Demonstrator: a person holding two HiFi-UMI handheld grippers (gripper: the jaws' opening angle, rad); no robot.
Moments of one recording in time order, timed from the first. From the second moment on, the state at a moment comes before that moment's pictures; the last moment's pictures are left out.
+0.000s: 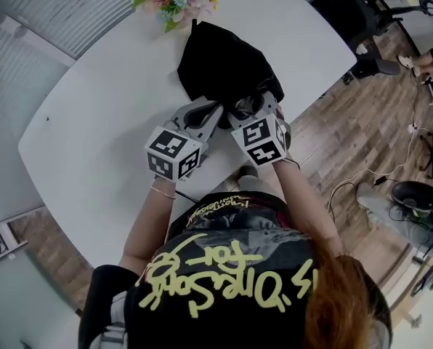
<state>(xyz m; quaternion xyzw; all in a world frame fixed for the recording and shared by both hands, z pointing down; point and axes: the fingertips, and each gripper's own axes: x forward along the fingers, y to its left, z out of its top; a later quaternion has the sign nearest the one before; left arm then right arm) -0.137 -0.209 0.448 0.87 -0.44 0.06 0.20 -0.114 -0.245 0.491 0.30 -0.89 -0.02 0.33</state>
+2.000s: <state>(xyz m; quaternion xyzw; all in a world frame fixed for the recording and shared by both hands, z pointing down) -0.131 -0.241 0.447 0.78 -0.59 0.08 0.20 -0.060 -0.245 0.465 0.14 -0.94 0.15 0.29</state>
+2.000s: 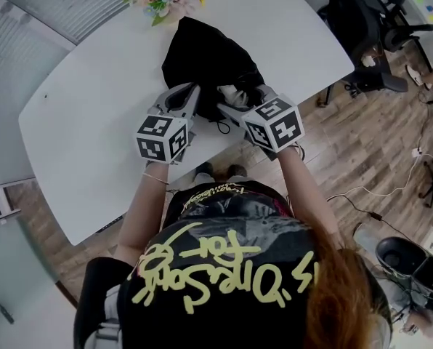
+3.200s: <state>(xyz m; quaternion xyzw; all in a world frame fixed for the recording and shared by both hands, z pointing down) -0.134 -0.239 0.452 0.76 -0.62 0.08 0.20 -0.030 -0.225 0.498 0.12 -0.94 0.02 0.33</state>
